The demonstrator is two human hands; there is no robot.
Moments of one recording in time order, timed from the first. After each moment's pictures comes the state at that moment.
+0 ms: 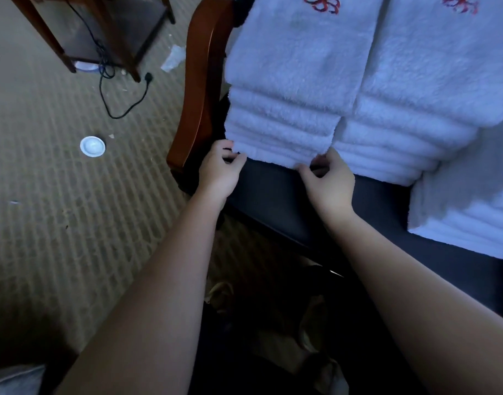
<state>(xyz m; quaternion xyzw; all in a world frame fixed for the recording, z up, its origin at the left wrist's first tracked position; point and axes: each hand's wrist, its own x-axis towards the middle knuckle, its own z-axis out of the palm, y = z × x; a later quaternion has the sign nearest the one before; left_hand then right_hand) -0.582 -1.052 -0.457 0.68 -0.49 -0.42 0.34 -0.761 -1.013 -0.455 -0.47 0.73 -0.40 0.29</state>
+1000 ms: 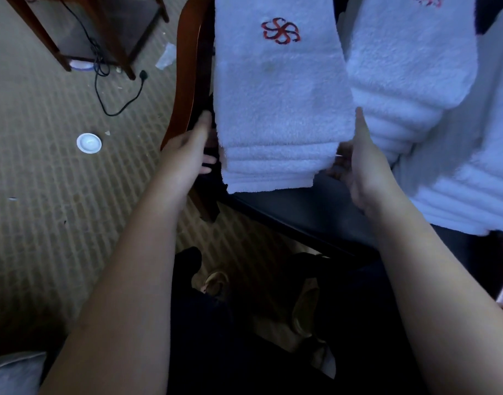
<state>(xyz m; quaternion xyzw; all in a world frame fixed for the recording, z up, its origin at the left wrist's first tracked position) -0.562 -1.001 -0.382 0.67 -0.44 -0.49 0.36 -0.806 -0.980 -0.390 -0.36 0.63 -0.46 0.51</state>
